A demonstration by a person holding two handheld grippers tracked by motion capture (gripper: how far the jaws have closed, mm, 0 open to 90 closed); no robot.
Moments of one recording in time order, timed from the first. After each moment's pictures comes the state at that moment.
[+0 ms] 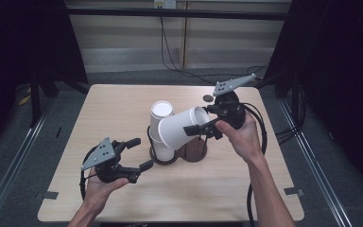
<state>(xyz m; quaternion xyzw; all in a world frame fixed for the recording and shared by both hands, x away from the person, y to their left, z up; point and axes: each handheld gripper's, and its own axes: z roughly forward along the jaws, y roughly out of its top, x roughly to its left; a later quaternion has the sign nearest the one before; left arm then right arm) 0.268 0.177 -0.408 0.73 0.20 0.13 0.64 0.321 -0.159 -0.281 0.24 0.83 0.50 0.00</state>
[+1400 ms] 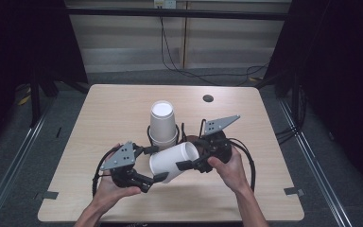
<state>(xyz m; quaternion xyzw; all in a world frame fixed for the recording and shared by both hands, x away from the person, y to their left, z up) 0.264 0.142 -0.409 0.78 0.11 0.08 0.61 0.291 -0.143 -0.373 0.21 0.82 0.54 -0.07</state>
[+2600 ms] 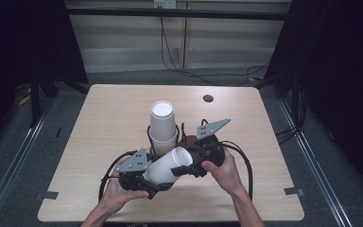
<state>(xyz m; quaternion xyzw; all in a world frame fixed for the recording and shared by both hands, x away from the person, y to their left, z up) 0.265 0.125 -0.429 0.83 0.08 0.04 0.55 0.291 -0.128 -0.387 0.19 0.82 0.53 -0.10</state>
